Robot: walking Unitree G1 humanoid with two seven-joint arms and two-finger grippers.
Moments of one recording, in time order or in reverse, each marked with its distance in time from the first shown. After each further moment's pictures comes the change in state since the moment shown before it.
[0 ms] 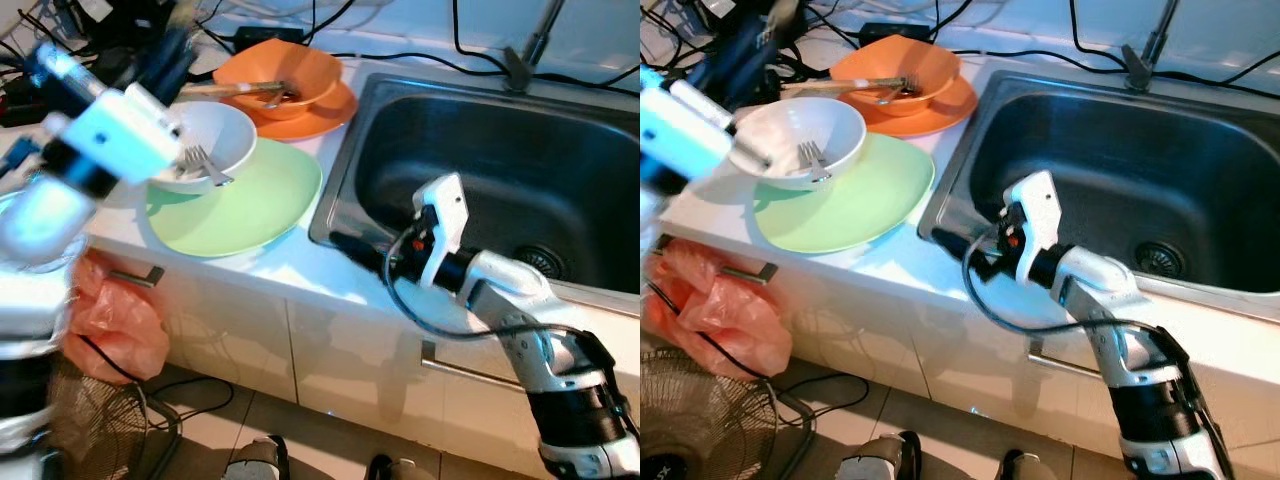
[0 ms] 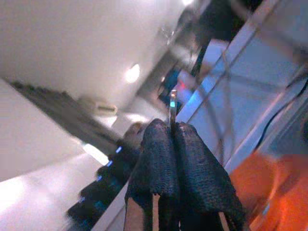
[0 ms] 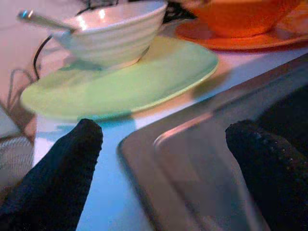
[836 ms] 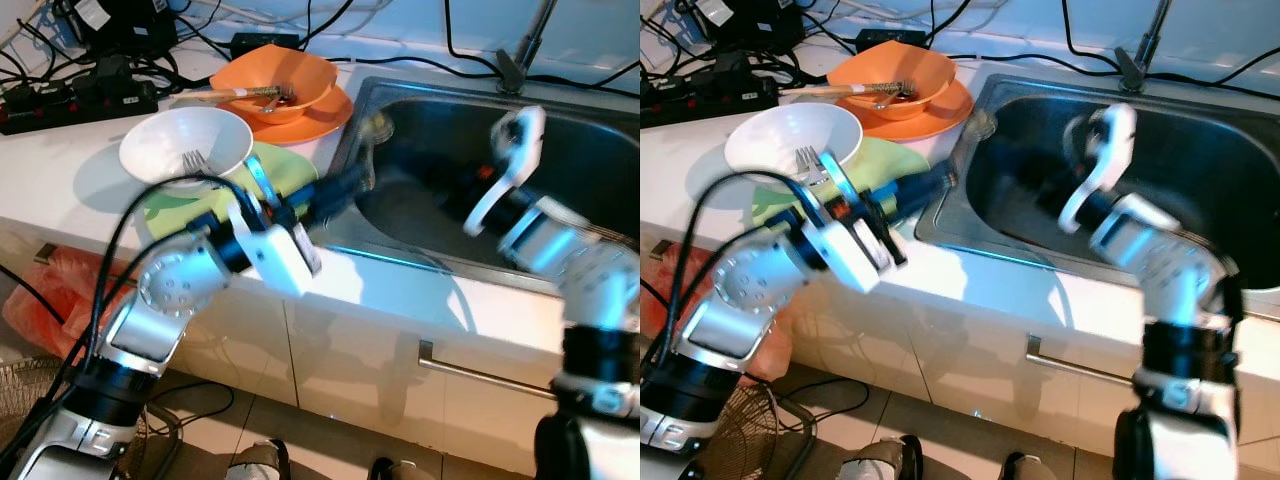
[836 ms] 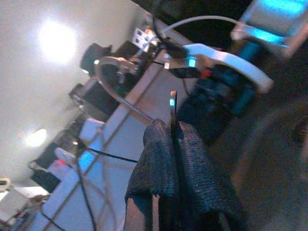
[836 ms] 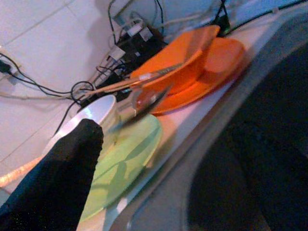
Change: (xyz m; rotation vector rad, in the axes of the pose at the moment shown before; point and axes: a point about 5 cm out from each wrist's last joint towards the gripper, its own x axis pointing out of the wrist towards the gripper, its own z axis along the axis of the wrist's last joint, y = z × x) left arm 0.002 -0.108 0.020 -0.179 -0.275 -0.376; right arm -0.019 -0.052 0.053 0.414 -0.144 -0.133
